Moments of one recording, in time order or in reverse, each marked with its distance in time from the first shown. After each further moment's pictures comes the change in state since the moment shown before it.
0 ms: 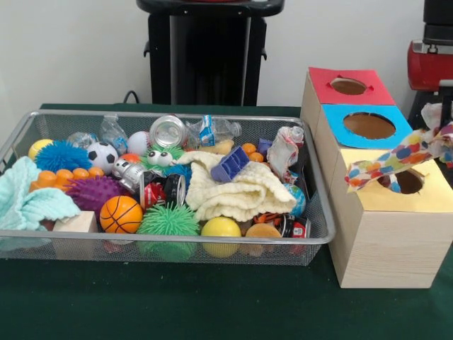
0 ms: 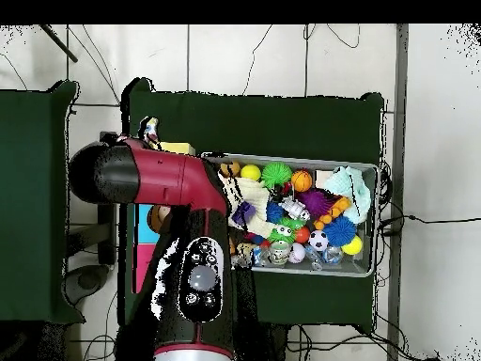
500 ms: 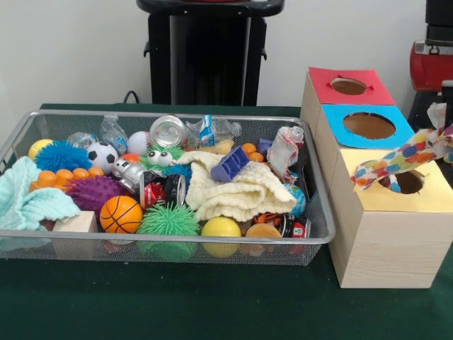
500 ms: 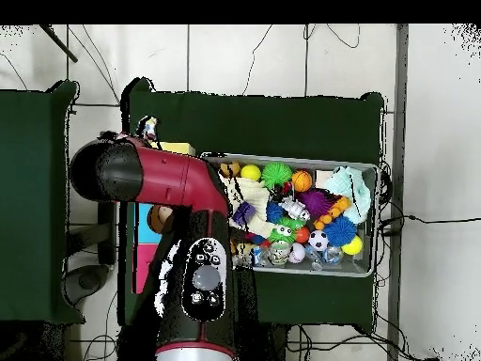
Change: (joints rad) arm -0.004 0.003 0.003 0.011 0.055 -0.001 0.000
